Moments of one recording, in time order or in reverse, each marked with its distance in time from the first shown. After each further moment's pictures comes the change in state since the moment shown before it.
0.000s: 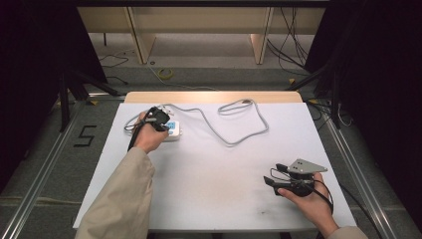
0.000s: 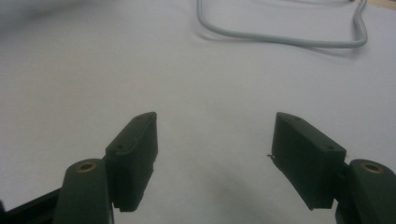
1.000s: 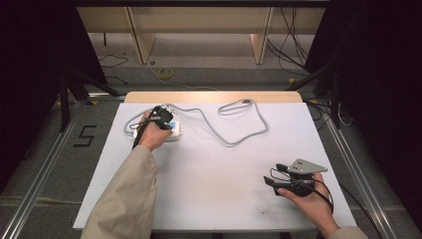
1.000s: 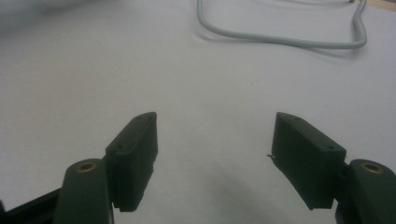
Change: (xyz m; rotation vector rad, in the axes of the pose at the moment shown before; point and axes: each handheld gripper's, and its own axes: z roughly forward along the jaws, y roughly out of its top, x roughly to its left) left arm 0.000 0.007 0.017 0.011 -0.005 -0.006; right arm 0.000 0.000 0.000 0.000 -0.001 -0.007
